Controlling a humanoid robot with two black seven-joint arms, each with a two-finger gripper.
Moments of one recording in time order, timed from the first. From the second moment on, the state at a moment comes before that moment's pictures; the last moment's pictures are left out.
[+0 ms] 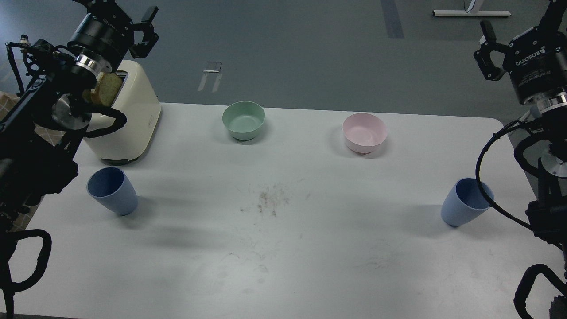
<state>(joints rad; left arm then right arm) -0.79 0.45 -1.11 -0.84 0.38 -0.32 -0.24 0.59 -0.16 1.72 1.02 -0.75 0.49 0.04</state>
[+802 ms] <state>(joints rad) -0.88 0.50 -1.11 -0.85 0.39 -0.36 -0.21 0.59 -0.16 1.73 1.02 -0.73 0.49 0.04</state>
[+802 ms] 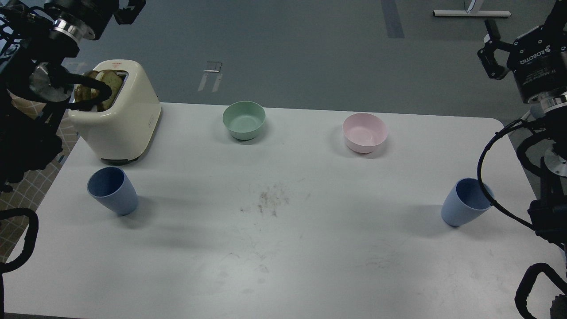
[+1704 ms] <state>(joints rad) -0.35 1.08 -1.10 -1.53 1.48 -0.32 -0.40 0.53 -0.18 1.77 1.05 -0.69 0.49 0.05</state>
